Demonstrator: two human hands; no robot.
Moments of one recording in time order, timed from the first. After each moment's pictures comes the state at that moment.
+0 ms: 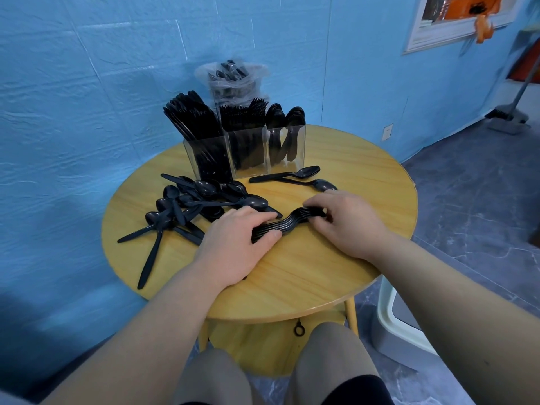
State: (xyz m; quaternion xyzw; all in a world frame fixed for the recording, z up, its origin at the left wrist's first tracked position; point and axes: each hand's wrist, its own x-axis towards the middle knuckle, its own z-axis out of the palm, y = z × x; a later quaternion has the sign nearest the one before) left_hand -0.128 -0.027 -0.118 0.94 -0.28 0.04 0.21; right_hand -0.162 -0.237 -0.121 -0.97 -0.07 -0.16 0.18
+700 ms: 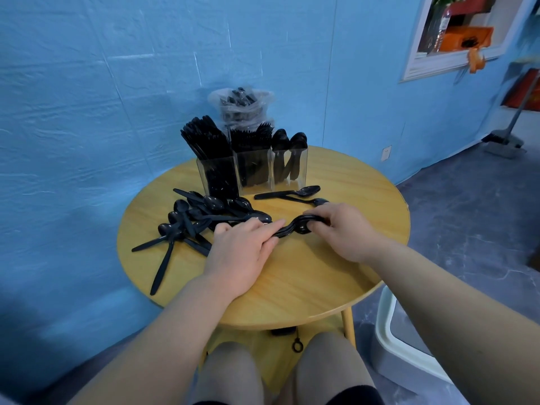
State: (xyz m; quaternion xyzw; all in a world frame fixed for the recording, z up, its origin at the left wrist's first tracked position) left_hand -0.138 -0.028 -0.114 0.94 -0.29 0.12 0.14; right_hand -0.165 -0.230 -0.096 -0.95 -0.04 -0.07 0.29
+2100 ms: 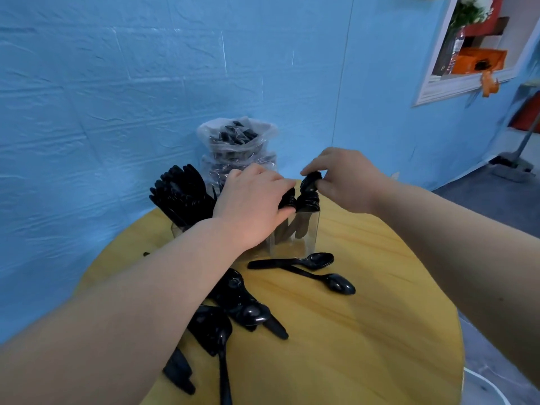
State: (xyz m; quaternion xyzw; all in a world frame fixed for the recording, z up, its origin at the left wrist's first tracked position) left_hand 0.028 -0.099 -0.016 0.92 -0.34 0.21 0.02; right_hand 0.004 -0.282 0.008 -0.98 -0.08 -0.16 0.12
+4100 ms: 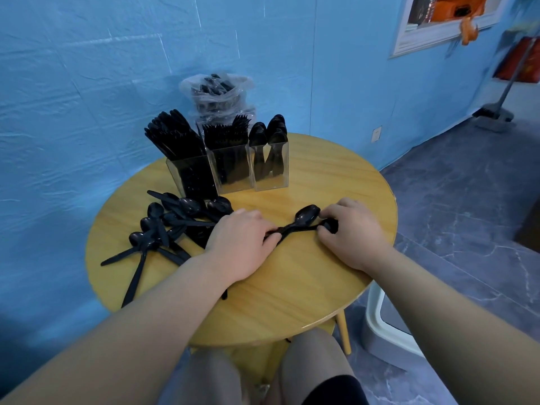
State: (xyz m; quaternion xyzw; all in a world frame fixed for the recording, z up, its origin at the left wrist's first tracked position) left_hand -0.107 -0.068 -0.099 0.94 -0.34 0.05 0.04; right_hand -0.165 -0.265 -0.118 -0.97 0.09 -0.14 0.19
